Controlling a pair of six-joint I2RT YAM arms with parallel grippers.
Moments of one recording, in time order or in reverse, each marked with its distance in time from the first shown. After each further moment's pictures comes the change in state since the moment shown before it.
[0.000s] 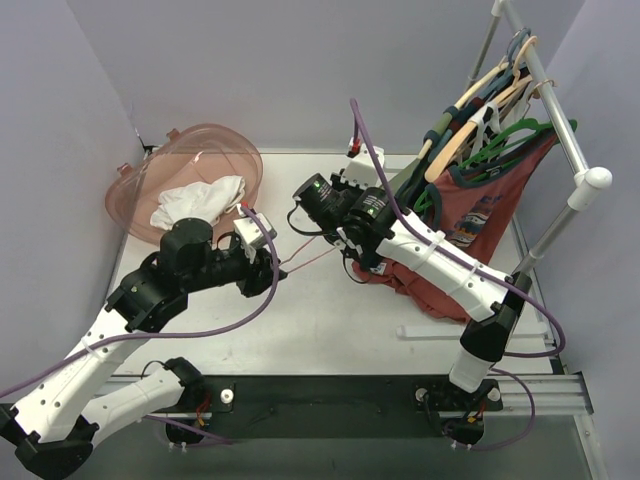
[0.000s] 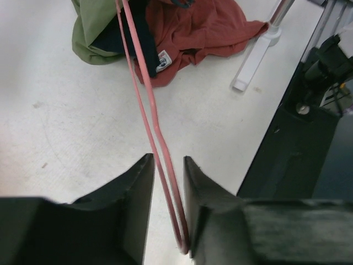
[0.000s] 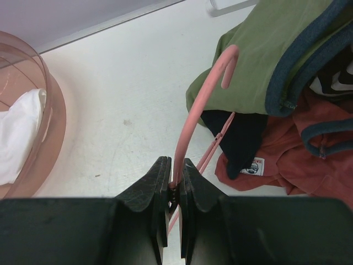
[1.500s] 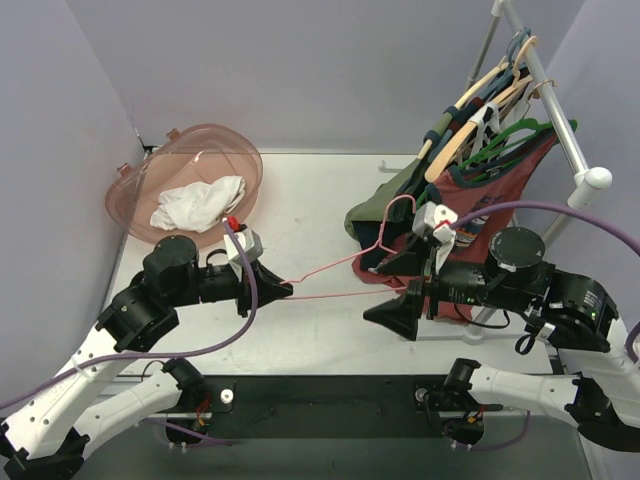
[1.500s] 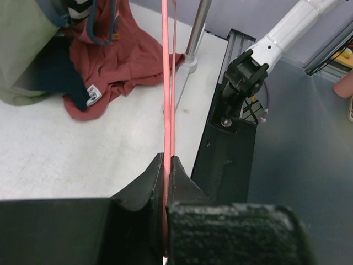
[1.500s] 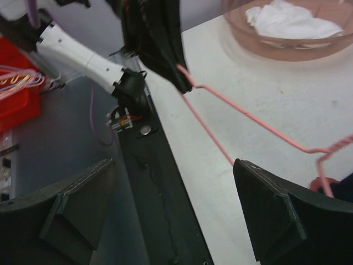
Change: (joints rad) left arm -0.037 -0.129 -0.100 0.124 0.213 -0.159; right arm 0.032 -0.808 -0.355 0.207 -1.198 -0.843
